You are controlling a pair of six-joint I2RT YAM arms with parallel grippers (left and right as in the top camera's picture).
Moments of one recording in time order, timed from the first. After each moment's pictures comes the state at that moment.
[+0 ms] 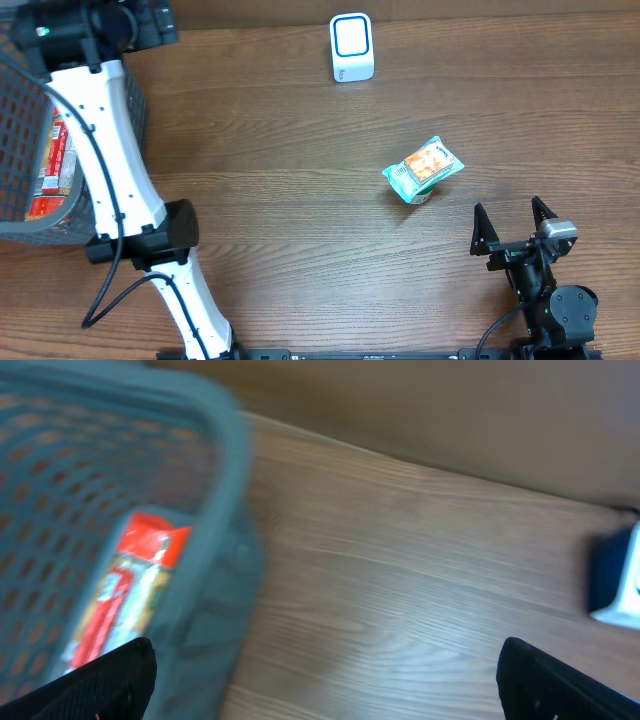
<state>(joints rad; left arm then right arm) 0.17 2.21 2.93 -1.54 -0.12 -0.08 0.10 0.01 0.02 -0.03 -0.06 0.15</state>
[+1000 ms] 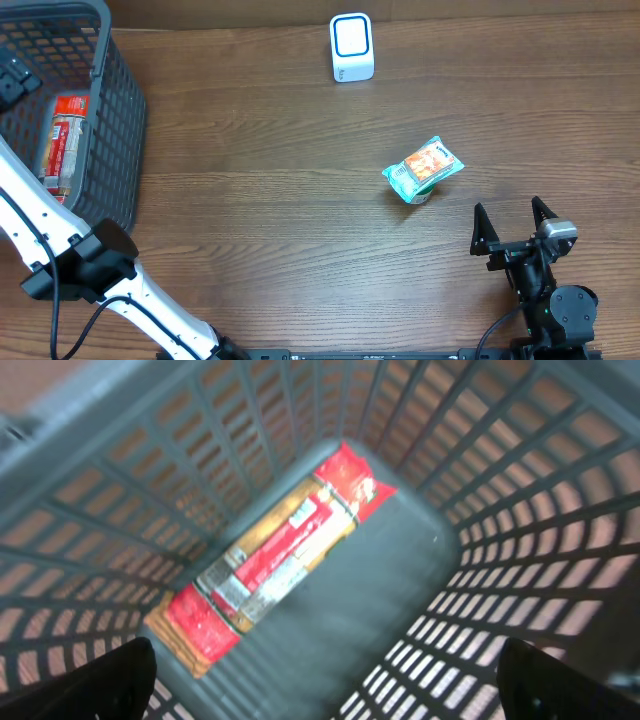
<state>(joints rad) 0.66 2.20 2.80 -1.52 -0.03 -0.15 0.10 0.01 0.02 -0.03 -0.06 0.15</state>
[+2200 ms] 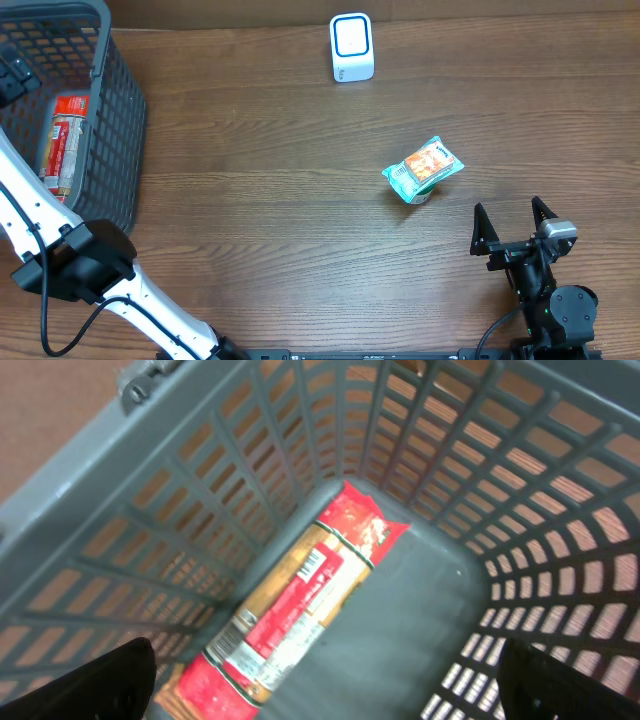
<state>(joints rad) 0.68 2.20 2.64 -1.28 -0.02 -0.01 0.10 0.01 0.02 -0.03 -0.06 0.15</state>
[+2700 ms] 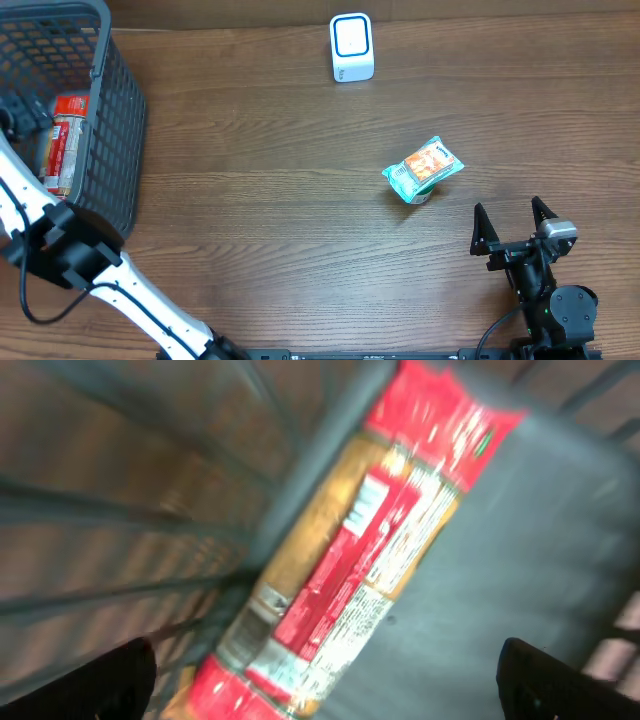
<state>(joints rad) 0.74 2.42 2.61 -1.29 -0.01 0.17 0.10 0.01 0.02 -0.03 -0.06 0.15</state>
